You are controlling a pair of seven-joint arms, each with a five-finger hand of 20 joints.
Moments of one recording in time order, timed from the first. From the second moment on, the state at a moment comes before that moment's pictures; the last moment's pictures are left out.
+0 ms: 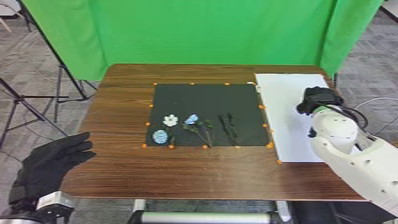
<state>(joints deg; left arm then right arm) 152.7 -54.6 -111.4 -129.9 35.8 7.4 21.1 -67.8 -39.3 50.3 -90.6 -130.2 -10.4 40.5</state>
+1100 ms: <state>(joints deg) 153.6 -54.2 -111.7 -129.9 36.5 7.5 20.1 -64.5 -39.2 42.4 -94.0 -134.3 7.8 38.2</state>
